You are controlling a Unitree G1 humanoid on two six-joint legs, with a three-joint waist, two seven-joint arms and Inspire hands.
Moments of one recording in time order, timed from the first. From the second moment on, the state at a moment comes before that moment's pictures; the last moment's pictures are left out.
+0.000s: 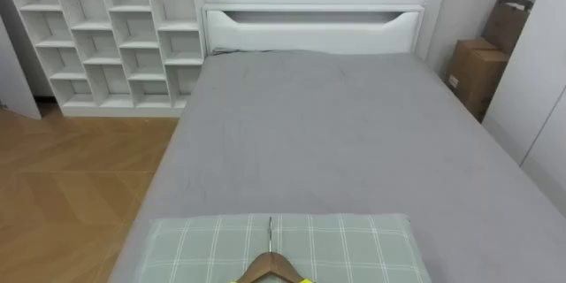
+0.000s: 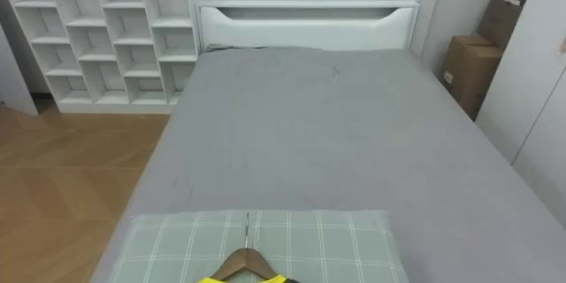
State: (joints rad) left arm 0.22 0.17 0.01 1.17 0.25 0.31 -0.01; right arm 0.12 -0.19 0.04 1.33 -0.24 0.28 0.13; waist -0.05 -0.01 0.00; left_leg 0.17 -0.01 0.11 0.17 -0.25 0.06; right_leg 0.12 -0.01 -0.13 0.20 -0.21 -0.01
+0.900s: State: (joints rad) left arm 0.20 0.18 -0.01 1.17 0.26 0.31 -0.05; right arm 0.10 -0.19 0.05 1.31 -0.25 0.28 0.14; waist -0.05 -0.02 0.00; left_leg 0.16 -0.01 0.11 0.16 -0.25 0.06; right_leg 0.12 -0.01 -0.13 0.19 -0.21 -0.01
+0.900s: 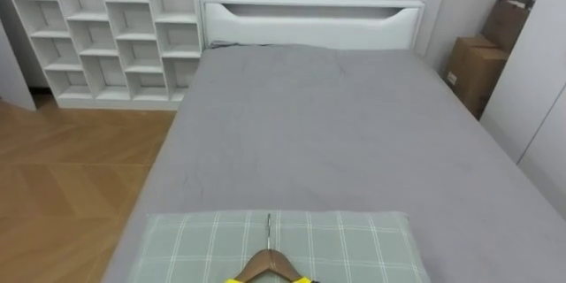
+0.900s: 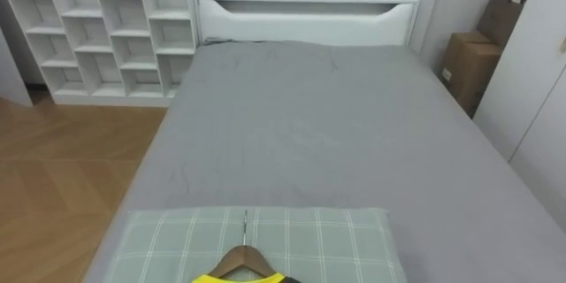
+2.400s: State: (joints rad) left arm 0.21 0.18 -0.01 1.17 0.26 0.31 -0.08; right arm 0.10 -0.19 0.05 1.29 -0.24 0.27 0.12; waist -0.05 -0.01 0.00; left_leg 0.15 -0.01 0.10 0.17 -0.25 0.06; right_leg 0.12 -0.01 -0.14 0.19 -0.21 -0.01
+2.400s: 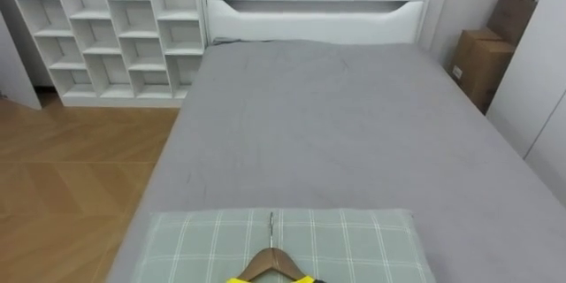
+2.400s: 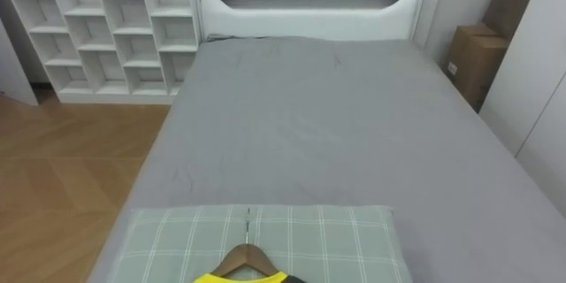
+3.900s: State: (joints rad) left arm 0.21 0.18 -0.01 1.17 0.26 0.30 -0.09; right arm 0.10 -0.19 0.05 1.28 -0.24 0.27 0.11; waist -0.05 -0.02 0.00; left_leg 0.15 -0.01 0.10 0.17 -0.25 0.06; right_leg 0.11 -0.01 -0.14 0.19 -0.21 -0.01
